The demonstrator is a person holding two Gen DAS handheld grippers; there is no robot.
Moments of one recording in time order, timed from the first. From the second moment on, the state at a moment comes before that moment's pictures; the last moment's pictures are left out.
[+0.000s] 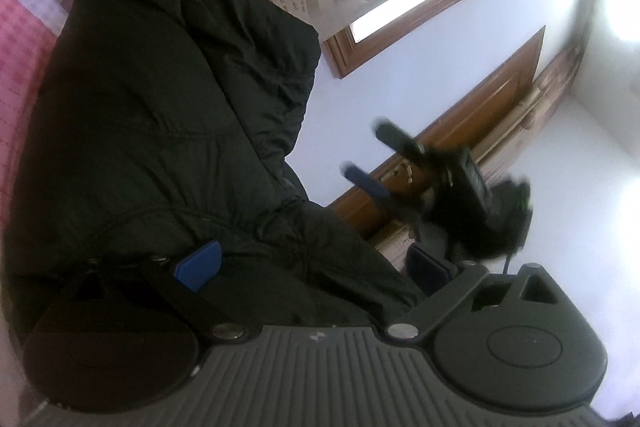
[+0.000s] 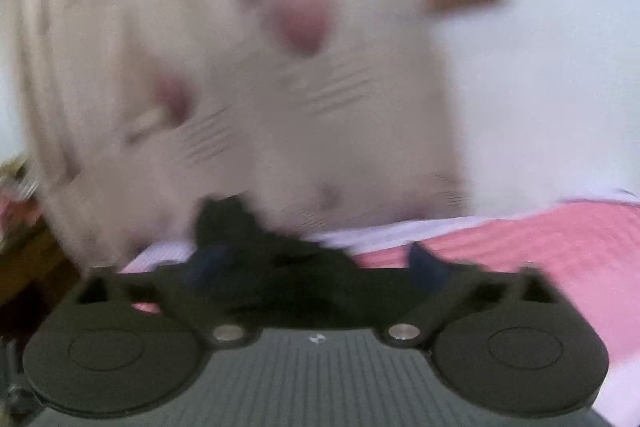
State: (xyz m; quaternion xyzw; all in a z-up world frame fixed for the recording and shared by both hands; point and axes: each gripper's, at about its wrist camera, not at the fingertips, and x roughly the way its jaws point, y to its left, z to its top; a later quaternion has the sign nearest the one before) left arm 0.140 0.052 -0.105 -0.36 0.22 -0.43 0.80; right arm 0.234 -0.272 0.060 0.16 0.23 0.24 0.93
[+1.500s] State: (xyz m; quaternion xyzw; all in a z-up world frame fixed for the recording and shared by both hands) left arm 0.137 -0.034 -0.097 -0.25 0.26 -0.42 0.84; right arm 0.163 -0.403 -0.024 0.32 0.18 0.13 0.92
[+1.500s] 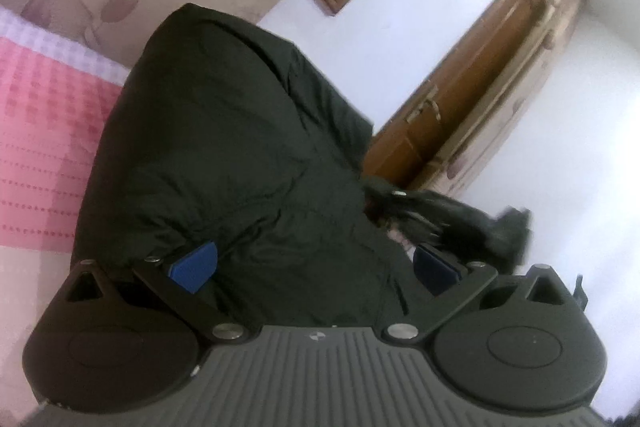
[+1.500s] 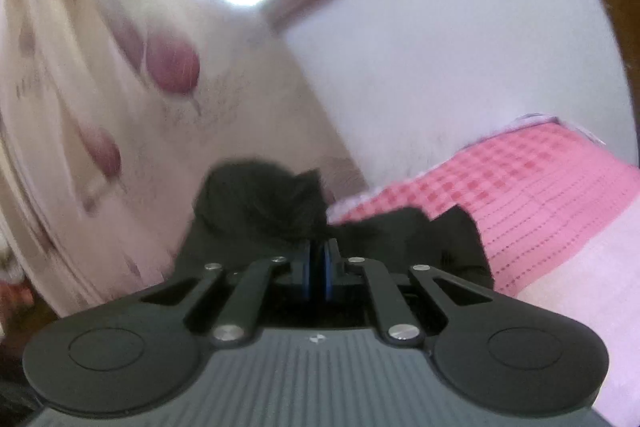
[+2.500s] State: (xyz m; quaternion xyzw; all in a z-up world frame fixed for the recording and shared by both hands) left arm 0.131 -0.025 -0.078 -0.29 0.24 -0.42 0.83; right arm 0.185 -0.288 0.028 0.09 0.24 0.18 0.95
